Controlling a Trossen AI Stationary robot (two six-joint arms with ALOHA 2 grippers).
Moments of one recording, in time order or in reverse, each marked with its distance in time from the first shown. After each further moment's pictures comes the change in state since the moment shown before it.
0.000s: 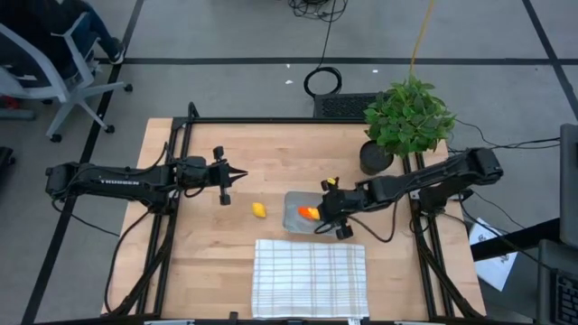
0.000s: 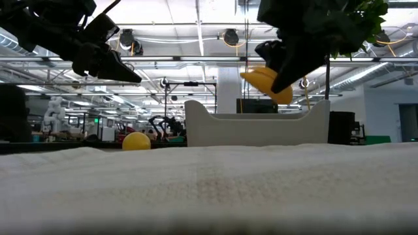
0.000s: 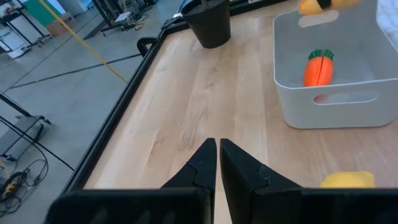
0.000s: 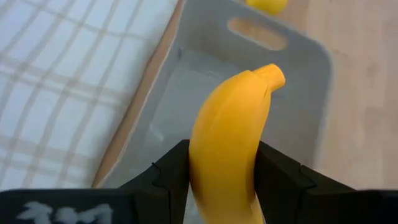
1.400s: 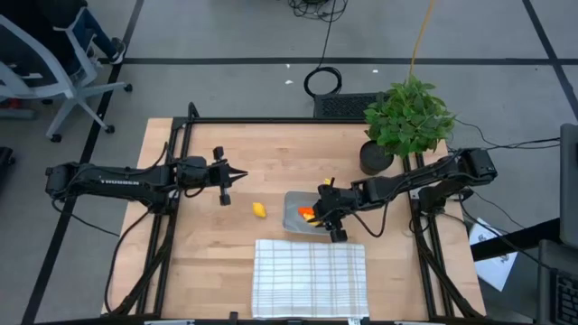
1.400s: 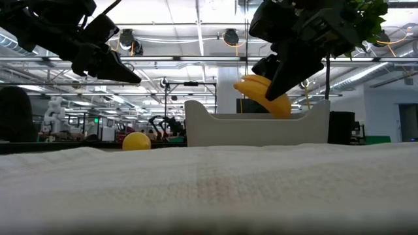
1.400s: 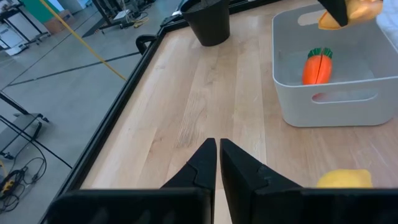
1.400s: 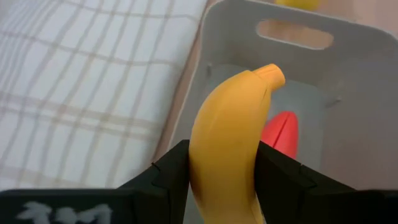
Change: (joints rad) left arm 0.000 0.000 0.000 -0.009 0.000 -0.005; right arm -0.042 0.051 -0.057 0.167 -0.168 0.153
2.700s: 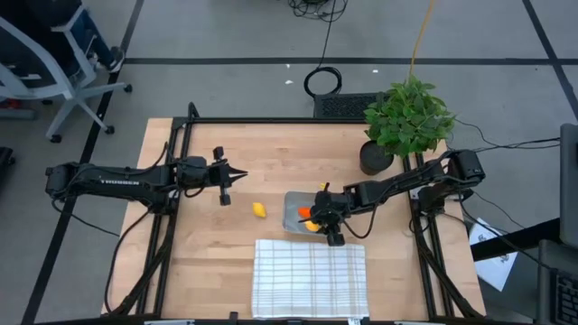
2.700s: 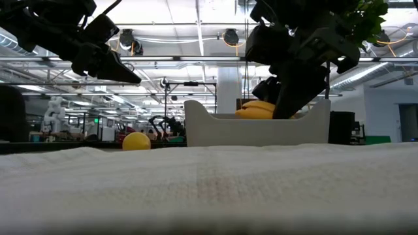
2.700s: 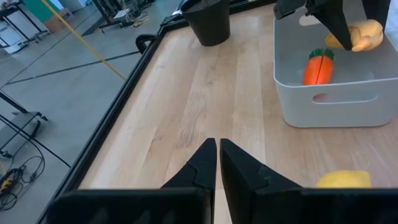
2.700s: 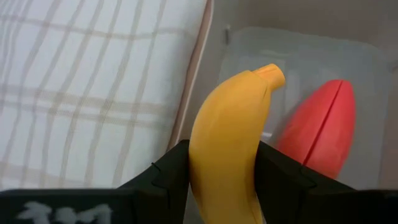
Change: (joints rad) left arm 0.000 0.000 0.000 0.000 0.001 -0.010; right arm 0.000 0.109 0.000 0.018 -0.079 0.084
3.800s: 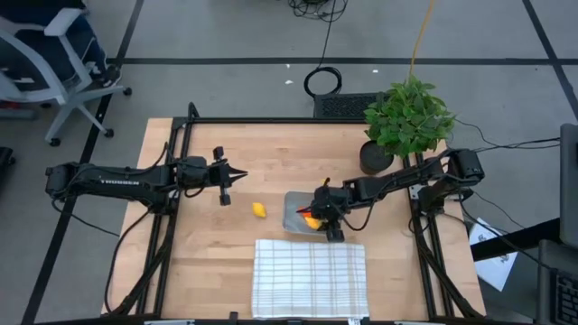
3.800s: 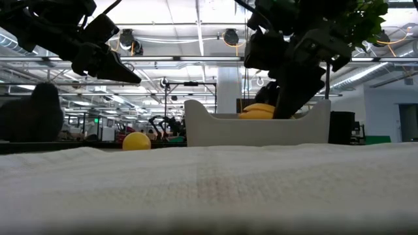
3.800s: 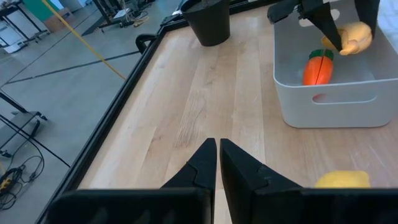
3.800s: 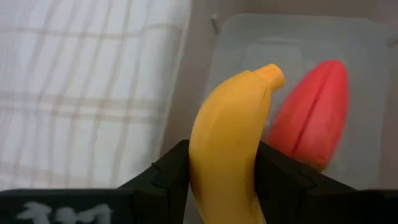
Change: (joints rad) left arm 0.000 0.000 0.000 0.000 0.000 -0.003; right arm -0.054 0.000 0.000 -0.025 -0.077 0.042
